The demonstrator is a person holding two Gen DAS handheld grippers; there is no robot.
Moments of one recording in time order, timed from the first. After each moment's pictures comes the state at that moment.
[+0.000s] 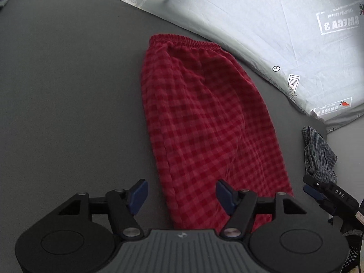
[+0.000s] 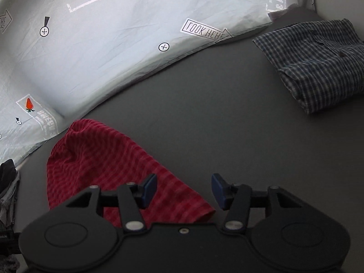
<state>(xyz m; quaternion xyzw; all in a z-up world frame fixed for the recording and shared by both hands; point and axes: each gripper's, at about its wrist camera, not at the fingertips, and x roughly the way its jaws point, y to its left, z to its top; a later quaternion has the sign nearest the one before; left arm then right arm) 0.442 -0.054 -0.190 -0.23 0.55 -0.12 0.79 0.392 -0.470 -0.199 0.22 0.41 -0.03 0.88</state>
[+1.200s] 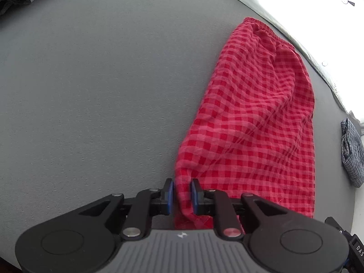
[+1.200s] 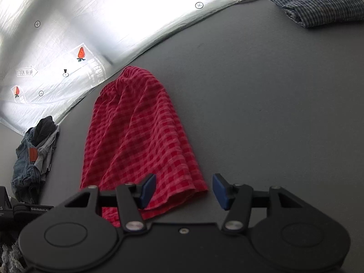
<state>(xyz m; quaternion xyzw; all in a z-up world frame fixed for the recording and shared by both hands) 0.285 0.029 -0.213 -0.24 0.58 0.02 0.78 0.236 -0.367 -0.208 0.24 0.44 0.06 0.86</state>
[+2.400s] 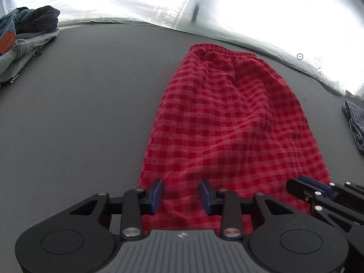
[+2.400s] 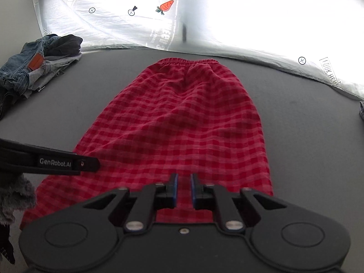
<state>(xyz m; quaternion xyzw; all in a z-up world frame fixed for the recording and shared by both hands) 0.328 -0.035 -0.228 -0.09 0.46 0.00 0.88 0.312 -0.231 -0.218 -0.06 0.39 0.13 0.91</state>
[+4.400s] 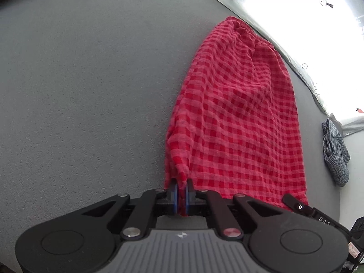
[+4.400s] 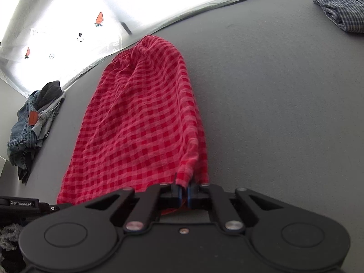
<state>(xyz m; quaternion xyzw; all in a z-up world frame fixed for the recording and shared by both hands) 0.250 0.021 -0.238 -0.29 0.54 -0.01 0.79 0.258 -0.355 -0.229 0.19 0.46 0.12 0.86</state>
